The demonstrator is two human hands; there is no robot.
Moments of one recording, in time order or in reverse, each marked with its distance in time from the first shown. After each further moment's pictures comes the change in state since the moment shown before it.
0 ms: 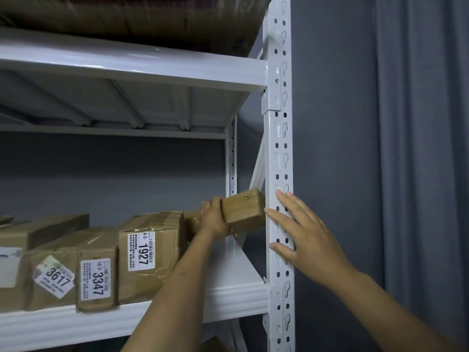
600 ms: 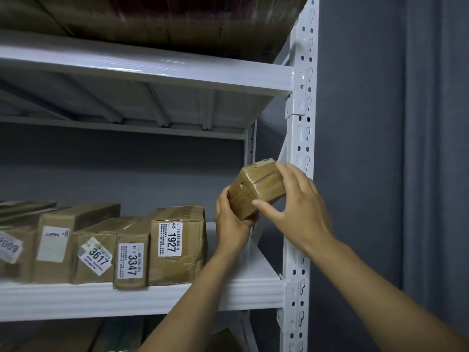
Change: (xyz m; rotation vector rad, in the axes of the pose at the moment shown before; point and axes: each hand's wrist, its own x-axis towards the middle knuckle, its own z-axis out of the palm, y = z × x) left_hand -0.076 0.030 -0.018 -0.676 0.409 0.105; right_hand 0.053 -0.063 -0.034 0.194 0.187 0.186
